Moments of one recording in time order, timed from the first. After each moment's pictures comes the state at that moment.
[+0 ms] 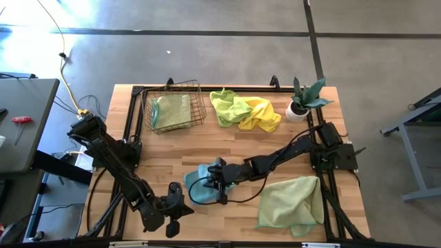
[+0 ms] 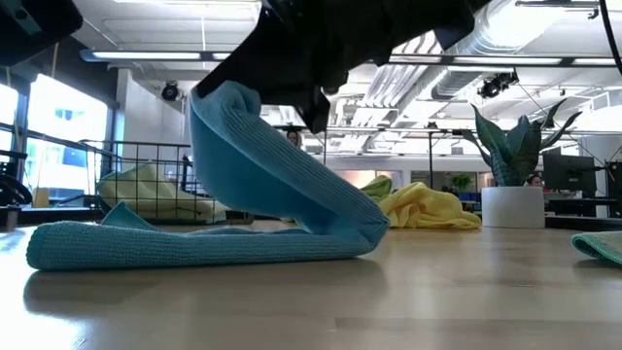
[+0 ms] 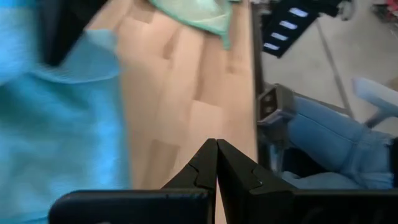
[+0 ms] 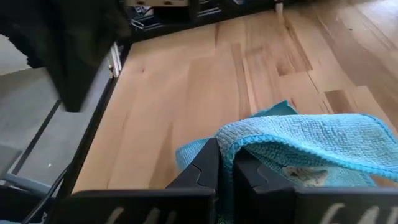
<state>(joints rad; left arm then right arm) -0.76 1.59 0.91 -0.09 -0.59 -0.91 0.31 1.98 1.23 0.28 0.08 0.36</state>
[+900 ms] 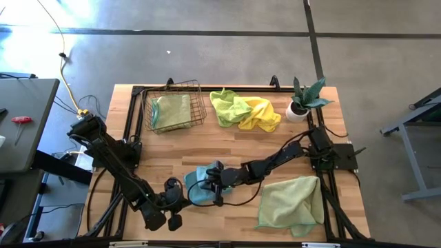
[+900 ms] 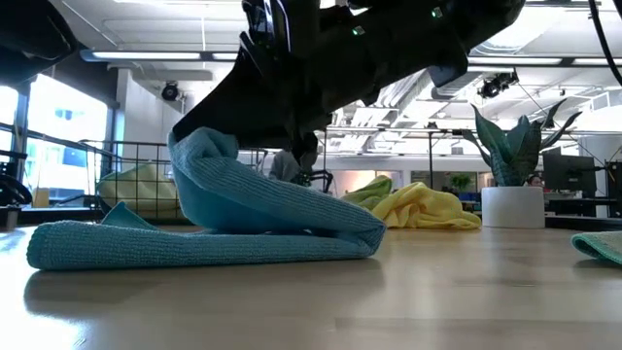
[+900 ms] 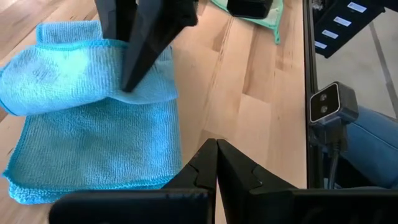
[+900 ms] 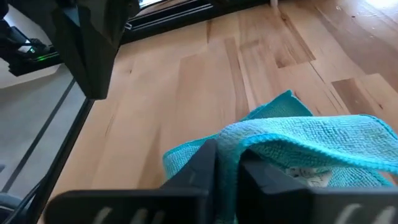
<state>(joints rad) -0.76 1.59 0.91 -0.25 -0.66 -1.02 0.31 2.10 1.23 0.43 0.12 0.39</state>
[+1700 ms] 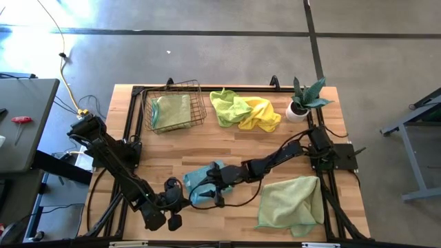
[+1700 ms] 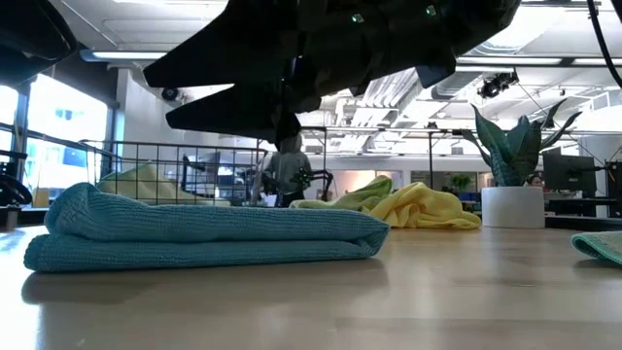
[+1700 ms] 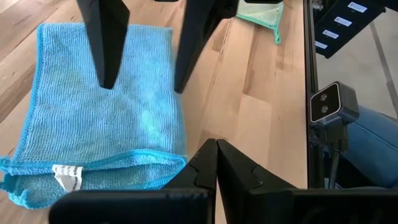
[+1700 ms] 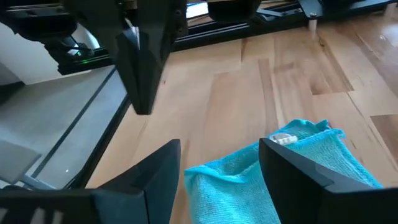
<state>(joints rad) -0.76 1.59 0.91 -0.25 -0.67 -1.02 0.30 2.10 1.23 0.52 0.00 0.30</state>
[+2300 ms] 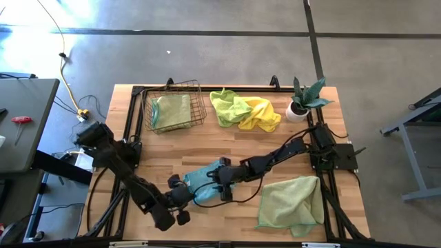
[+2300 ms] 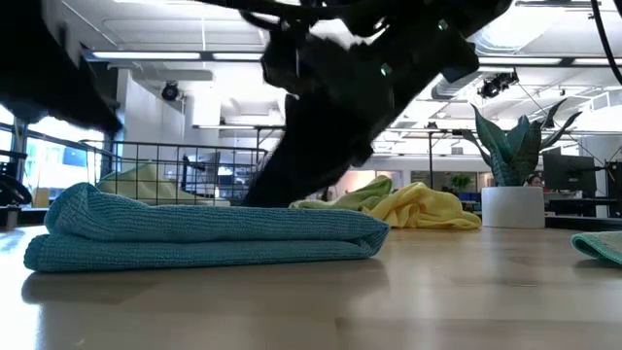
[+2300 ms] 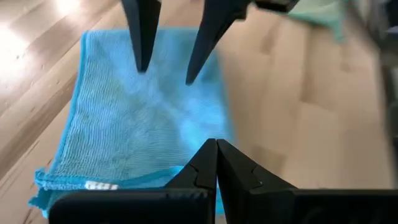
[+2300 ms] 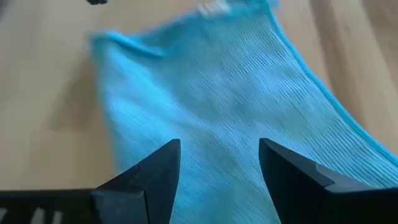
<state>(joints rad) -0.71 1.72 0.91 -0.24 -0.78 -1.02 0.29 2.05 1.23 0.06 0.09 0.23</state>
